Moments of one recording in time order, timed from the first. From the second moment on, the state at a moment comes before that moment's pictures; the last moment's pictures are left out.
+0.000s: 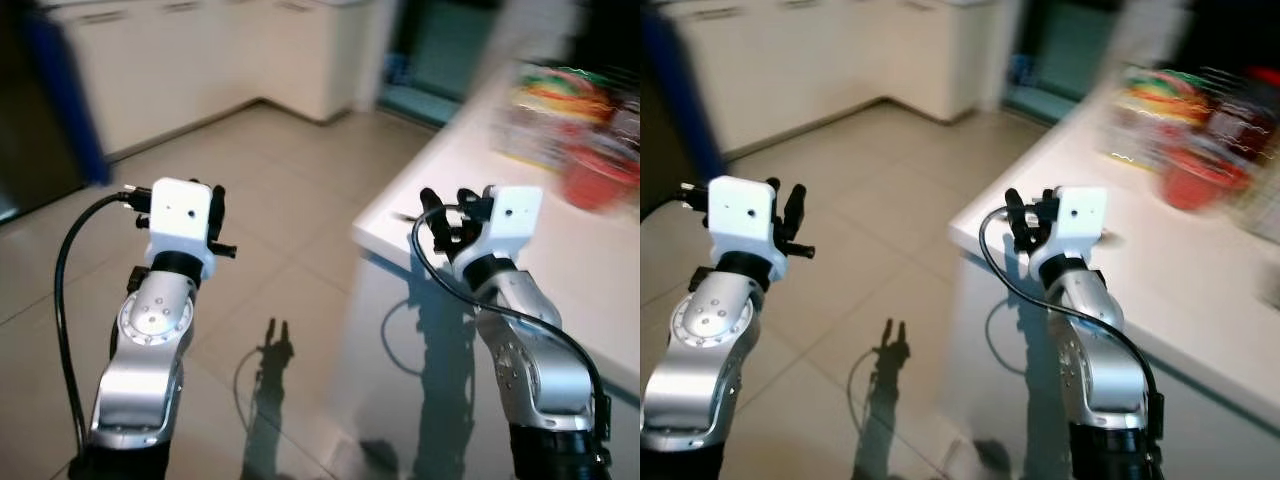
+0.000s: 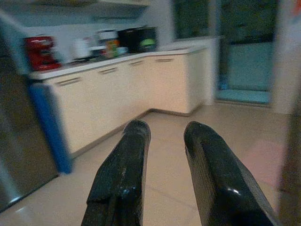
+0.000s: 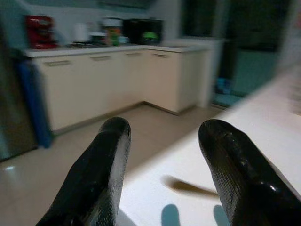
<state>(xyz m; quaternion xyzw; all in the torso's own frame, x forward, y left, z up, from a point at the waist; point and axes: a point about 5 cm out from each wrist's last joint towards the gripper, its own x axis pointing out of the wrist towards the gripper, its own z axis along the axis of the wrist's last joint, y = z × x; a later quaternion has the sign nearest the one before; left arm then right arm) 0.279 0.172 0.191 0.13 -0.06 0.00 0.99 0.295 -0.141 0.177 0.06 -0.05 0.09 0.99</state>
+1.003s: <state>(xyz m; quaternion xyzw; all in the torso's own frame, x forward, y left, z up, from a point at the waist) 0.283 0.148 0.174 0.17 -0.05 -0.14 0.97 0.300 -0.148 0.201 -0.05 0.00 0.13 0.99</state>
